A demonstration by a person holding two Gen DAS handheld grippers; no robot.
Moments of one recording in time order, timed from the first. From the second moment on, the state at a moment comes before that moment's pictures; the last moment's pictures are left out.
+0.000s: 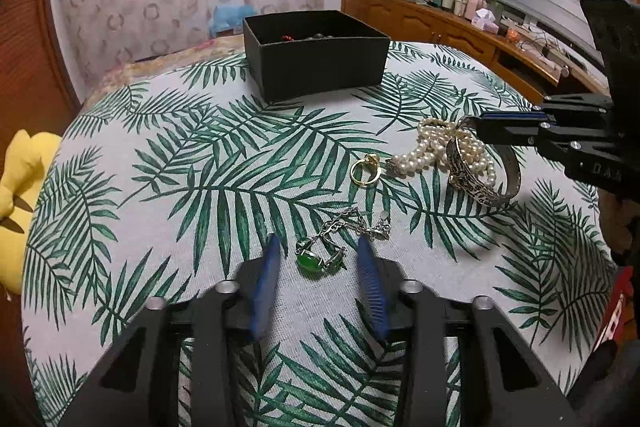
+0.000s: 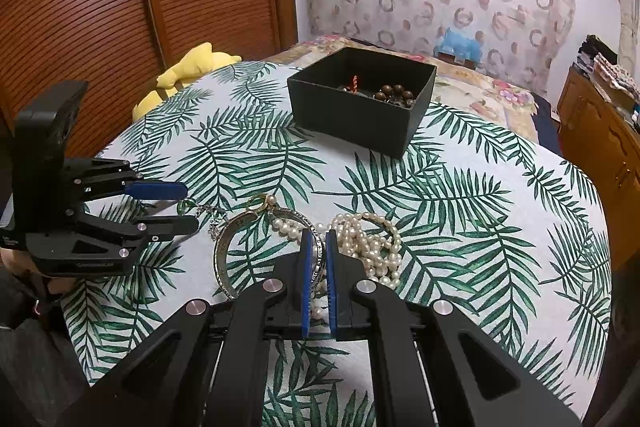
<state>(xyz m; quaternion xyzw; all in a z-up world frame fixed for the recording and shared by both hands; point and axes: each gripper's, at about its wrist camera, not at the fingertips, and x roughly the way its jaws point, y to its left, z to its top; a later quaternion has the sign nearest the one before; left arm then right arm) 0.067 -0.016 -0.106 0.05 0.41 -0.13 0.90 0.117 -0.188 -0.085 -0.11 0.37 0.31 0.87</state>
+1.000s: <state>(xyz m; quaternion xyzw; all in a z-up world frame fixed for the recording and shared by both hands) 0.081 -0.018 -0.033 0.04 0.31 -0.14 0.94 0.155 -0.184 -0.042 -0.10 0.32 0.30 0.89</state>
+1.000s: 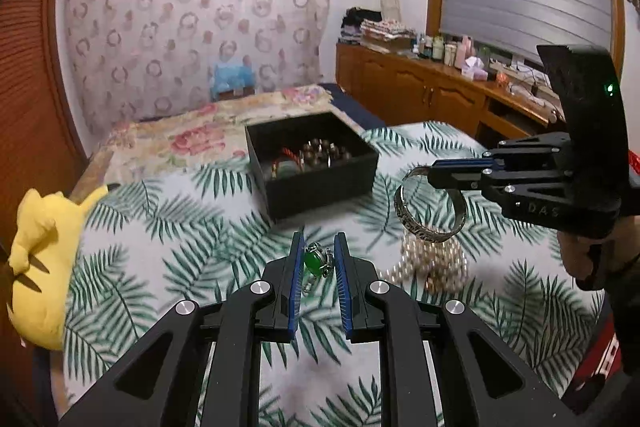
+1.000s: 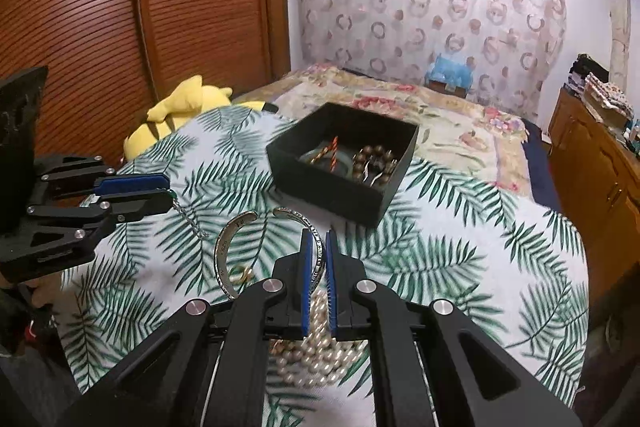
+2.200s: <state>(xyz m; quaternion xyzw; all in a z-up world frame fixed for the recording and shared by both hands) 0.177 -0.024 0.013 0.04 0.27 -0.12 0.95 0.278 -0.149 -0.048 -0.08 0.34 0.27 0.90</state>
